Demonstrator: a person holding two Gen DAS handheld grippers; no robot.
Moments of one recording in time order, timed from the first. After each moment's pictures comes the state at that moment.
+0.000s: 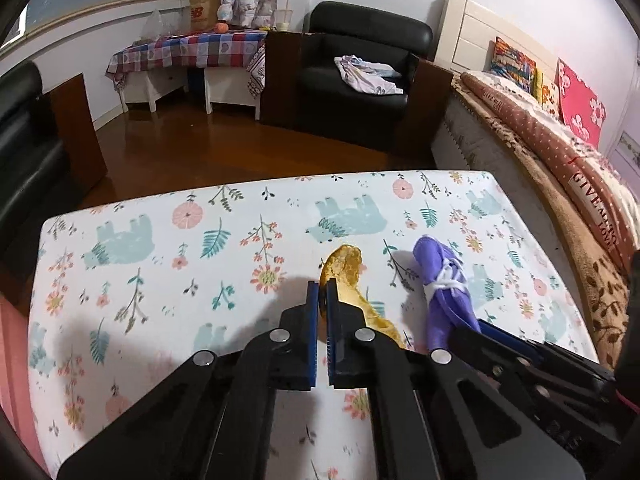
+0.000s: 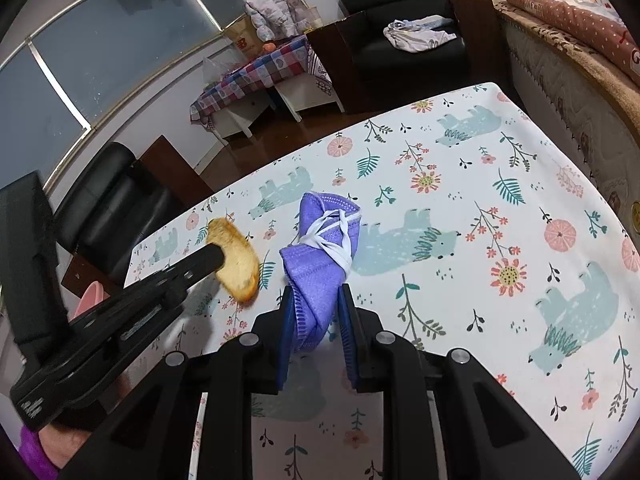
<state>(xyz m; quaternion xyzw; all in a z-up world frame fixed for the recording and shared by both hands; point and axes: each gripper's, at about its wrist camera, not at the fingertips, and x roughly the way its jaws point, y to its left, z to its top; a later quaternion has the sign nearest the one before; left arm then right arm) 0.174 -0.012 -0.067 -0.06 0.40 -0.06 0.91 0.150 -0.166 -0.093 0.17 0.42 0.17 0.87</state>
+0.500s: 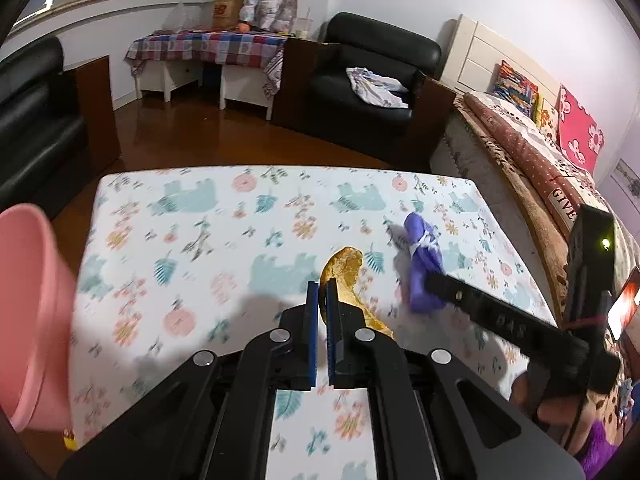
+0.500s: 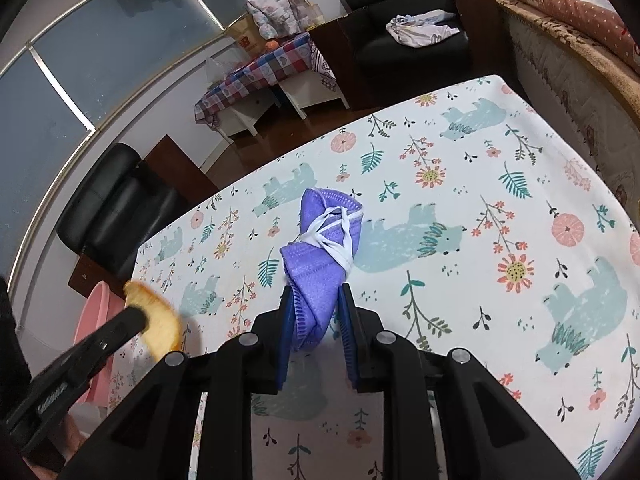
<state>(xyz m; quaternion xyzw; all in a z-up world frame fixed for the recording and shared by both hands) 0.098 0.020 -0.039 -0.10 0.39 -0.04 0.91 0.153 -0.166 -0.092 0.18 0.43 0.18 0.87</state>
